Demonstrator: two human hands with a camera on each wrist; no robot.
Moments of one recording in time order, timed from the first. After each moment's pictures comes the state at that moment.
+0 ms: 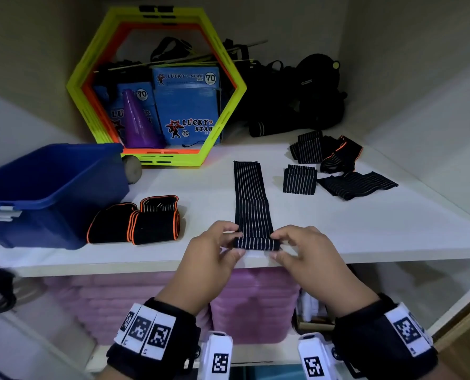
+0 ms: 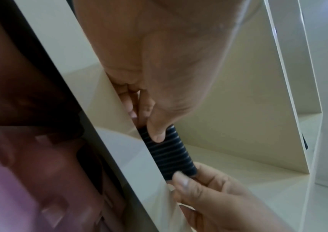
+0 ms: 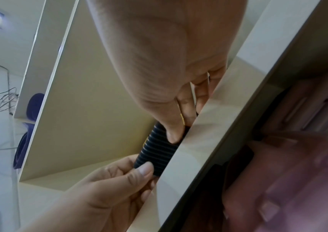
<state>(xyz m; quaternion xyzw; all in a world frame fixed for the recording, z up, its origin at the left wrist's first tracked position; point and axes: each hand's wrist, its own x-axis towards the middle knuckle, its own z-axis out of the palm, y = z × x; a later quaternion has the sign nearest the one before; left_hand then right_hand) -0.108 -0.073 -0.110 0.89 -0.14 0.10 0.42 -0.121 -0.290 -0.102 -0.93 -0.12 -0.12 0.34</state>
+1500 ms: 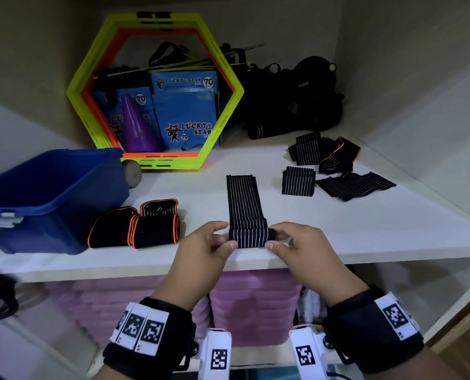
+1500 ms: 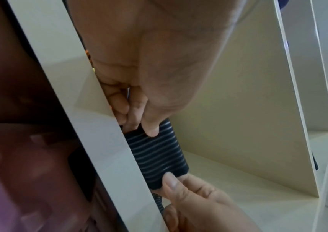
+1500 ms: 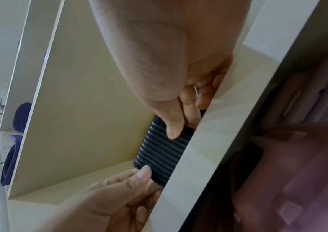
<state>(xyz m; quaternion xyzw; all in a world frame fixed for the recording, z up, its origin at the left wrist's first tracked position) -0.104 -0.067 -0.098 0.88 -0.06 0.08 0.47 -0.108 -0.284 -0.099 -0.90 -0.10 -0.11 0.41</state>
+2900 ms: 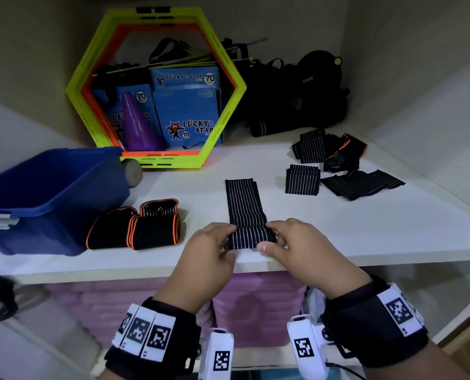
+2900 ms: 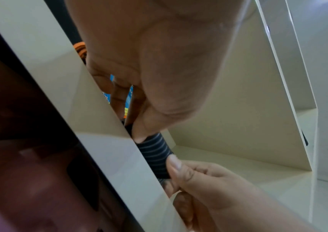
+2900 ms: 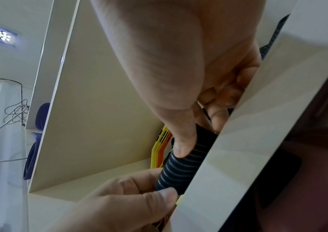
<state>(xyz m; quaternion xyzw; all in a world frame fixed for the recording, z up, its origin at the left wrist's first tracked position) -0.100 -0.071 -0.097 0.92 -0.15 0.13 0.33 -0.090 -0.281 -0.095 -0.95 -0.15 -0.07 0.27</state>
